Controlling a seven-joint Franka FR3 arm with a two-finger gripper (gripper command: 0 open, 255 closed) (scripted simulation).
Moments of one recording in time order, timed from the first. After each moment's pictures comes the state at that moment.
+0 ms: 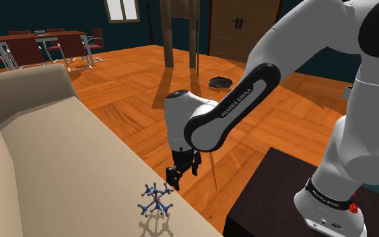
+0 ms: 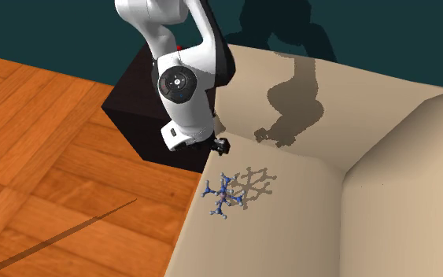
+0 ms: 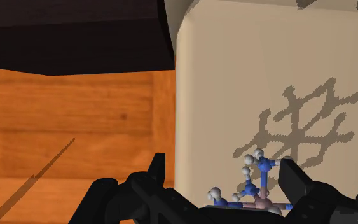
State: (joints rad) arm 0.18 0.17 0.42 -2.28 0.09 2.35 0.60
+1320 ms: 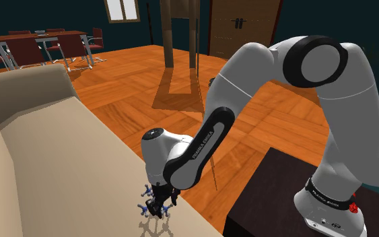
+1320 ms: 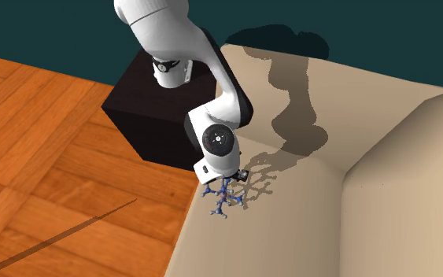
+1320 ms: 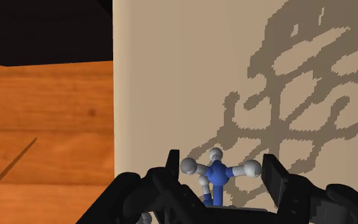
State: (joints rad) arm 0.33 0.59 0.35 -2.01 -0.09 2.49 0.78
